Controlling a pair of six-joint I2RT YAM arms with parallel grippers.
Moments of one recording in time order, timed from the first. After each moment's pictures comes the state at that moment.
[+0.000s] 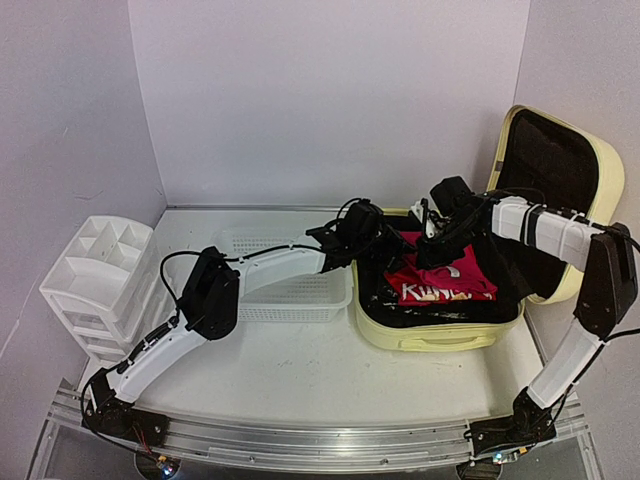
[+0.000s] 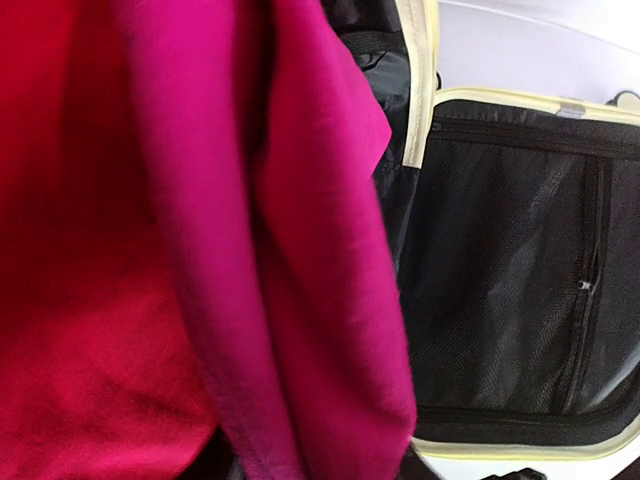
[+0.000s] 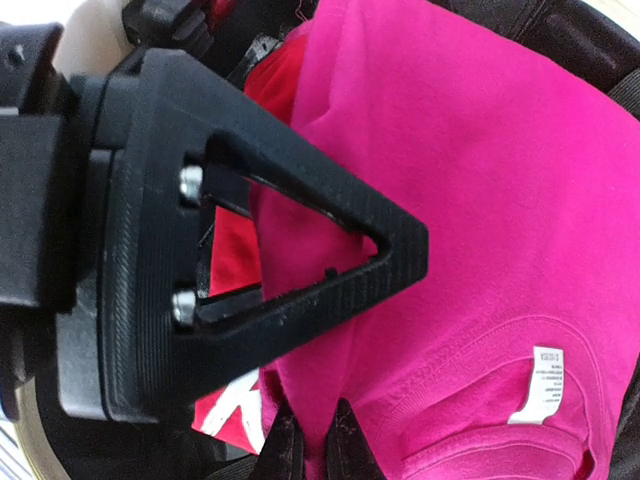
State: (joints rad) left arm -0.94 2.75 2.57 -0.18 0.33 -1.53; right arm 0.44 1.64 1.29 -0.72 -0.08 0.05
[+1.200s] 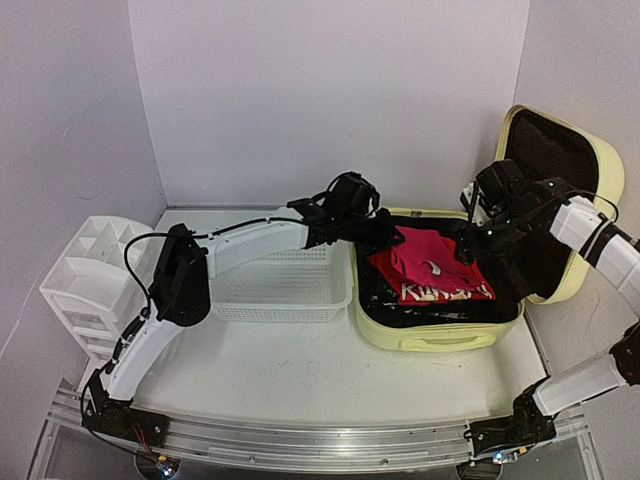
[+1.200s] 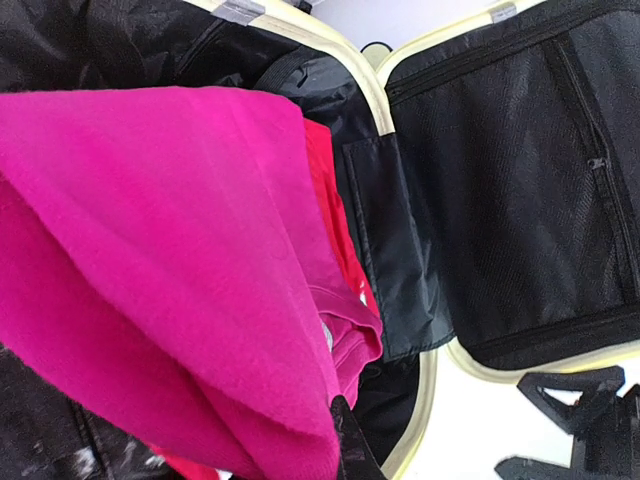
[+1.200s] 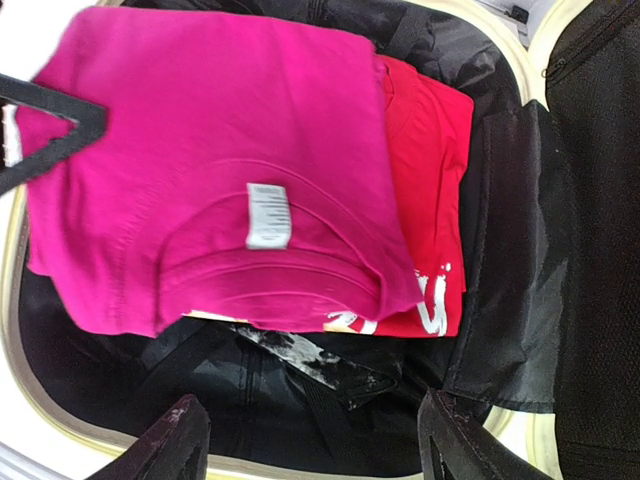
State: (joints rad) left arm -0.94 2.50 2.38 -0.34 0.25 -1.02; right arm 0.42 1.32 1.30 -1.01 0.17 0.16
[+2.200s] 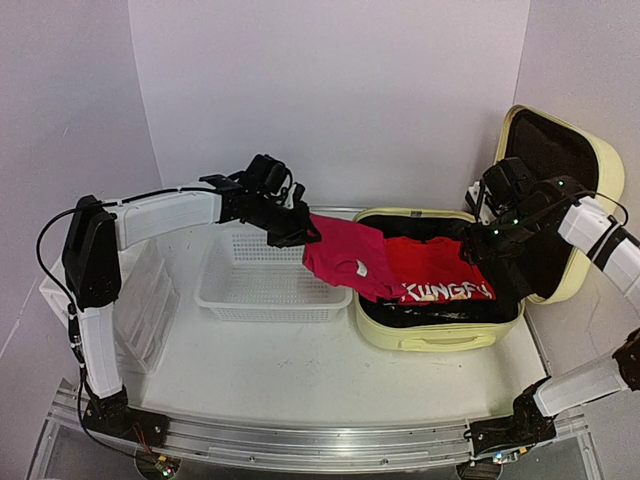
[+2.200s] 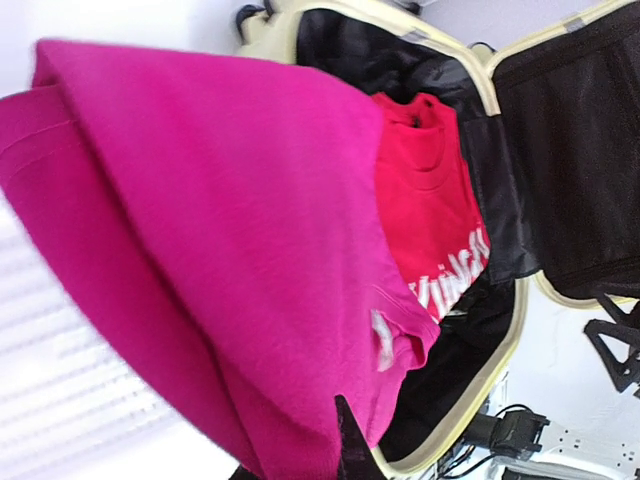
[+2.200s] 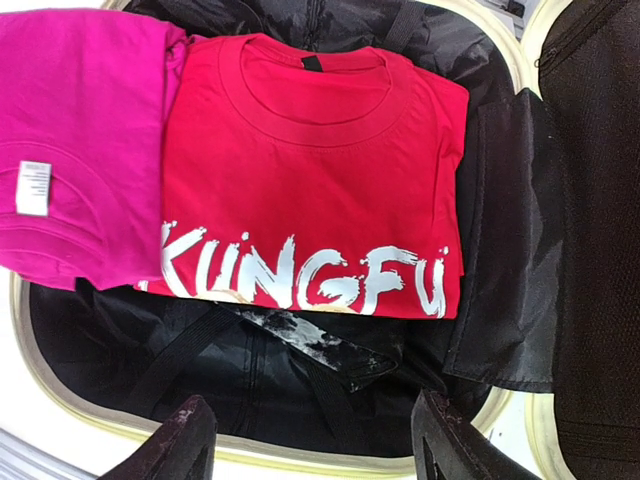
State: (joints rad) left arm -0.73 1.97 1.72 -0.48 0.34 -0.73; right arm 0.42 1.28 1.31 -1.07 0.16 0.18
